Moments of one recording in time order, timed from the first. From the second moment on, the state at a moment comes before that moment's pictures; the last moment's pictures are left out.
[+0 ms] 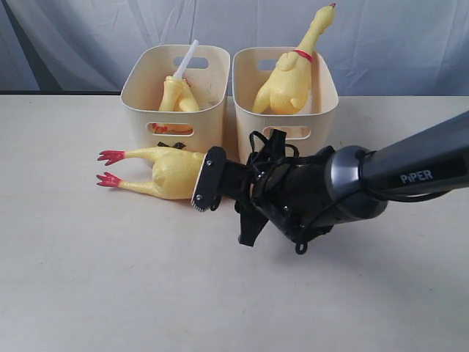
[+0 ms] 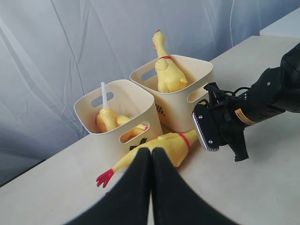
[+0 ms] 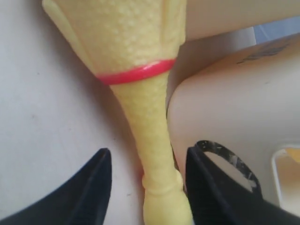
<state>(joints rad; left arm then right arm) -0.35 0.23 -0.64 -0.34 0.72 0.56 0.82 2.00 -1.02 -1.74 0.46 1.02</state>
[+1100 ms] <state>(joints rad) -0.35 0.23 -0.64 -0.34 0.72 0.56 0.82 2.17 -1.11 -1.75 0.60 1.03</state>
